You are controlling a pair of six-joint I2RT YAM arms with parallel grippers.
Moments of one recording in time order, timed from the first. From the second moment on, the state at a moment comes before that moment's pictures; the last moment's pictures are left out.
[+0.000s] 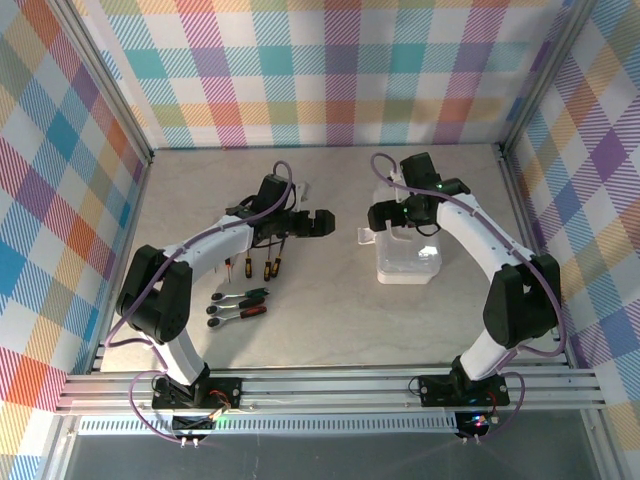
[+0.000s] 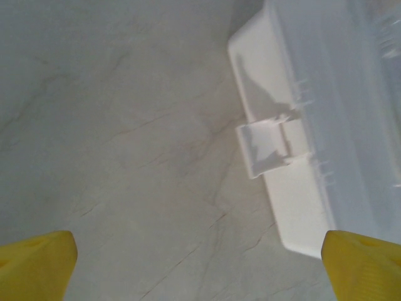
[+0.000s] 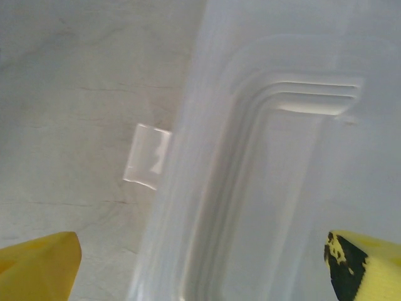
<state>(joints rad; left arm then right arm) -0.49 1.72 1.21 -0.30 0.32 -0.45 0.33 1.63 1.37 -0.81 -0.07 0.10</state>
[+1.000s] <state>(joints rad) -0.51 1.73 1.21 -0.40 0.25 -0.39 0.18 1.65 1.32 -0.73 -0.11 0.12</state>
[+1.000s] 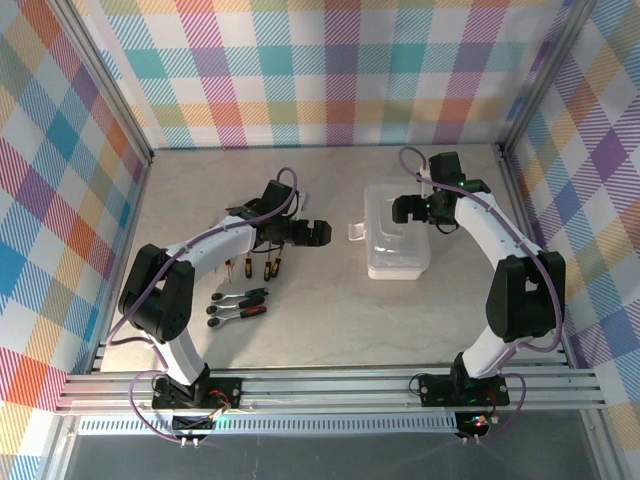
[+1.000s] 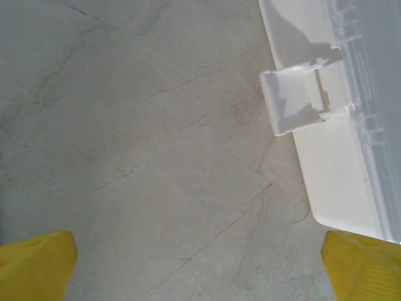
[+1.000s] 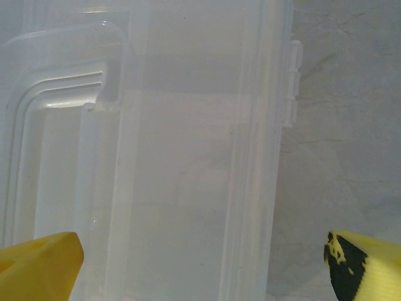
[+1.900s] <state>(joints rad) -0.52 1.73 1.20 -0.40 0.25 -0.39 0.18 1.72 1.32 -0.71 -0.27 0.16</state>
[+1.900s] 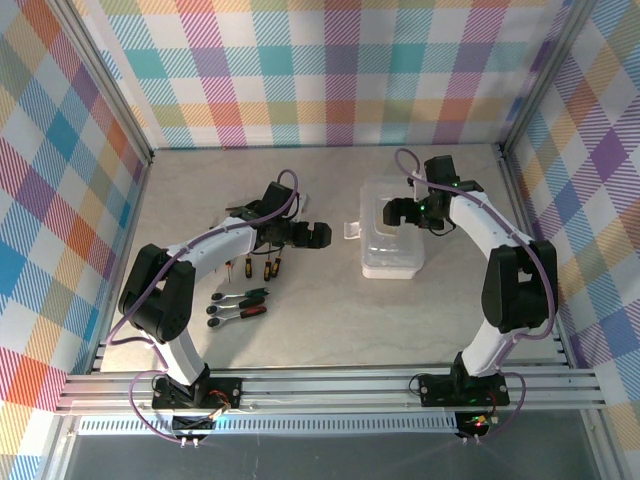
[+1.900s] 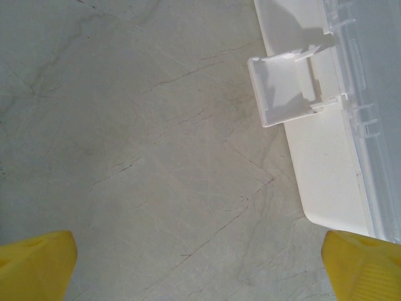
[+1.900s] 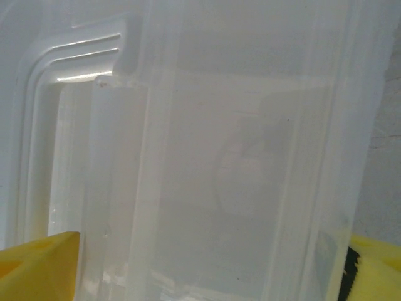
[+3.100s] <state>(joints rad) -0.52 1.75 1.21 -0.40 0.27 -0.39 0.13 1.64 1.18 -0.57 -0.61 0.17</state>
